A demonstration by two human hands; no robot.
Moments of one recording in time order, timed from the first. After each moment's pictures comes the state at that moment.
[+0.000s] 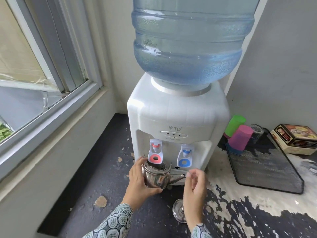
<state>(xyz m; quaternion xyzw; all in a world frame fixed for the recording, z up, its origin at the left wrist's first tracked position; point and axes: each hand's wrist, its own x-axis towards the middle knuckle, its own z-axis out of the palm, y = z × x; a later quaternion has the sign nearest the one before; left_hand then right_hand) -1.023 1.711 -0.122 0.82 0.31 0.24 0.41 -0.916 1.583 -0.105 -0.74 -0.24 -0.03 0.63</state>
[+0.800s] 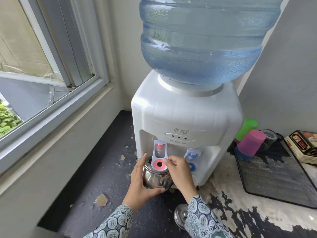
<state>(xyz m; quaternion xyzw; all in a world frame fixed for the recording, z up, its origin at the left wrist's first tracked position) -1.021 1.712 -0.126 0.77 0.33 0.26 0.49 -0.888 1.647 -0.072 -0.78 -0.40 0.17 0.44</state>
